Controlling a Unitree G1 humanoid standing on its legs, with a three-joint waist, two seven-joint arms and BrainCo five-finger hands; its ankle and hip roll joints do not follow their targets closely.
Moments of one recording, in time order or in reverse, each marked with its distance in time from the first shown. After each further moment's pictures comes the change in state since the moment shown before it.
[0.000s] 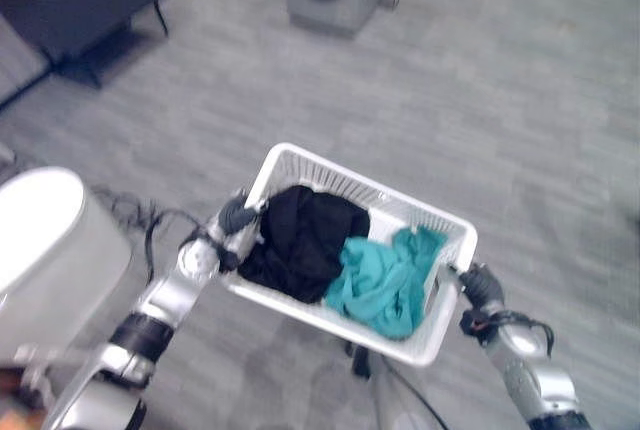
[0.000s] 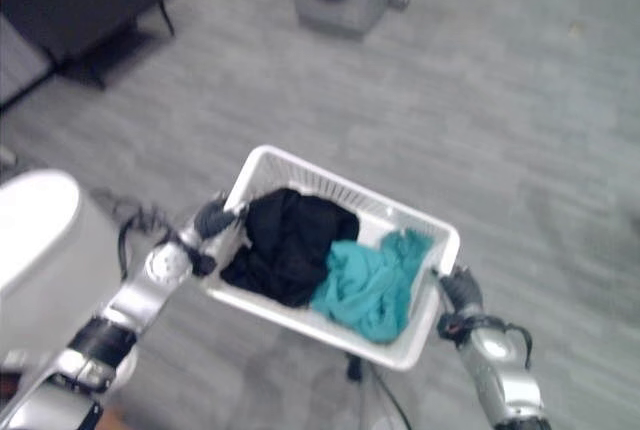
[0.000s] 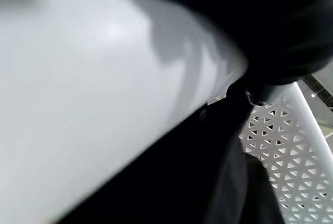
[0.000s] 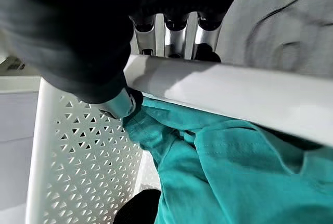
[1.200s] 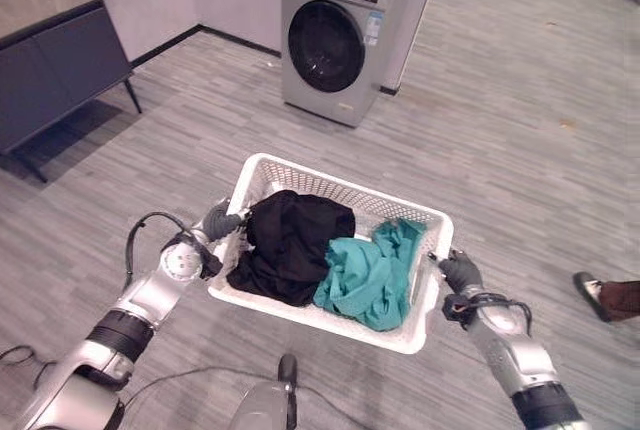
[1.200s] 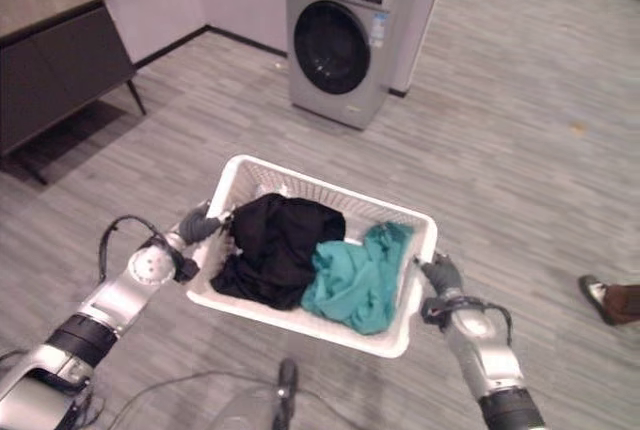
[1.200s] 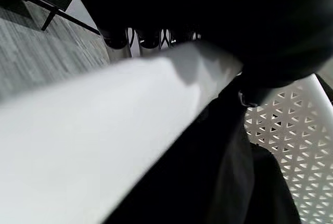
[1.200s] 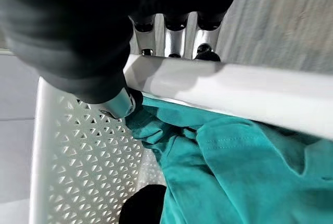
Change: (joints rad) left arm -0.102 0.166 -0.065 0.037 -0.089 0.015 -0.003; right arm -0.178 0.065 0.063 0.070 -0.041 0.004 -0.020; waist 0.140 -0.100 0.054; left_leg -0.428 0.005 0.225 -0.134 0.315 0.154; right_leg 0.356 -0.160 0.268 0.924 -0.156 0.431
